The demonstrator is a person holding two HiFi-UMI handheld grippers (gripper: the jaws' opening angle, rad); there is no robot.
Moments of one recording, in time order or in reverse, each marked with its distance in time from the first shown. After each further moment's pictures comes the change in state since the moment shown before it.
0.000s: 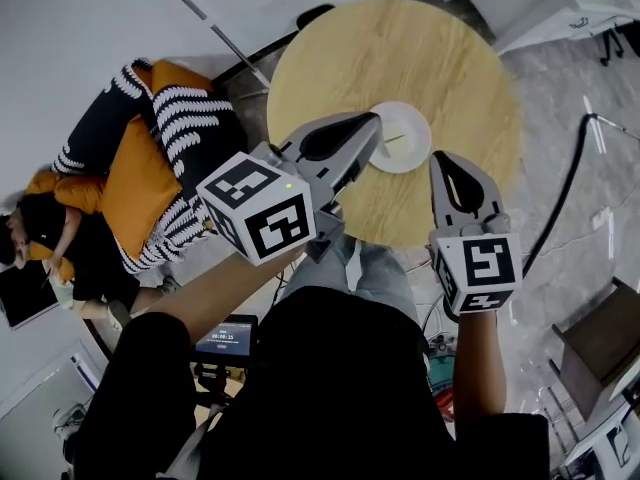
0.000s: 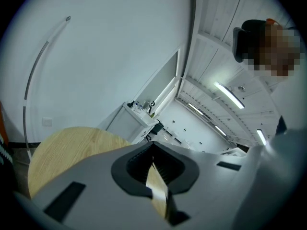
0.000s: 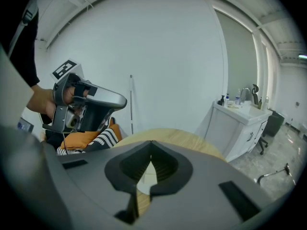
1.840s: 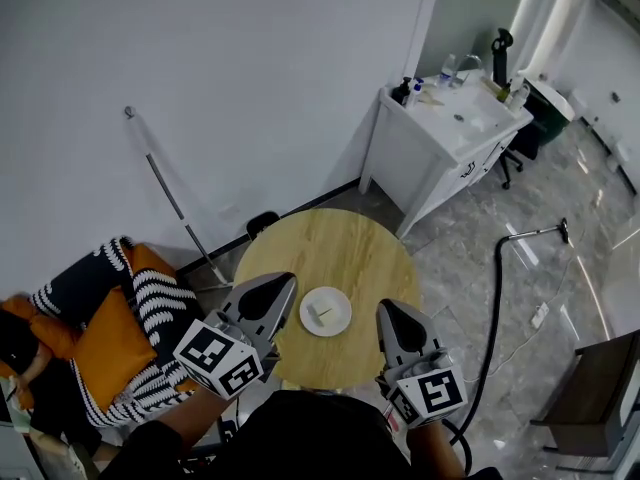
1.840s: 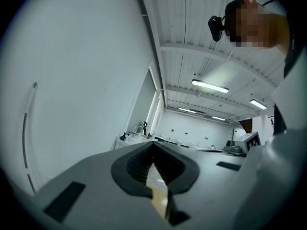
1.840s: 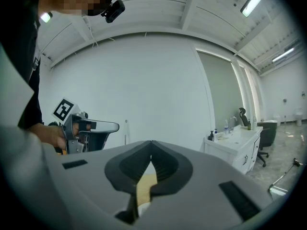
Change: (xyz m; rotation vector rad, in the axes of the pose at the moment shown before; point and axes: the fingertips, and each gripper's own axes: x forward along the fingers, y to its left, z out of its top) left arm -0.056 -0.088 0.122 0.380 -0.220 0.000; right arm -0.130 -0.012 0.151 0.062 -0.440 -0.113
